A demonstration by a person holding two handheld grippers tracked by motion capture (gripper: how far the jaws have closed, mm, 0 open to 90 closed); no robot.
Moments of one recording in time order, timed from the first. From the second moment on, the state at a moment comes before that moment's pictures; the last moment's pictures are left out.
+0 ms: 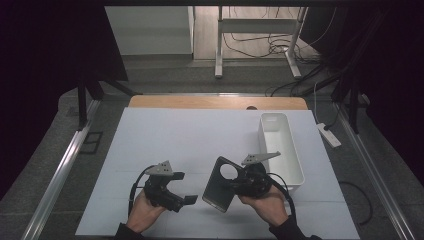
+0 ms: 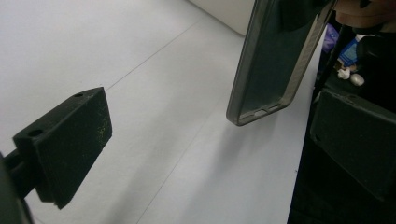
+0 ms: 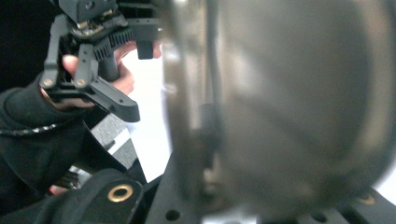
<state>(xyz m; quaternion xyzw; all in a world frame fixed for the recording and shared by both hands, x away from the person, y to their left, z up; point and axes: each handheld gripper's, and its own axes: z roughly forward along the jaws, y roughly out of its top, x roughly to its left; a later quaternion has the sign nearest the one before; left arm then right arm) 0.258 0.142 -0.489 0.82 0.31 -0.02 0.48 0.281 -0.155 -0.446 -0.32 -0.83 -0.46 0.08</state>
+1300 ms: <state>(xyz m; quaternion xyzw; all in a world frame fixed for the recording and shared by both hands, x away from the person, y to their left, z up) 0.245 0.099 -0.491 0.85 0.21 -0.08 0.47 0.267 -0.137 -0.439 -0.21 -0.85 -0.47 0.12</state>
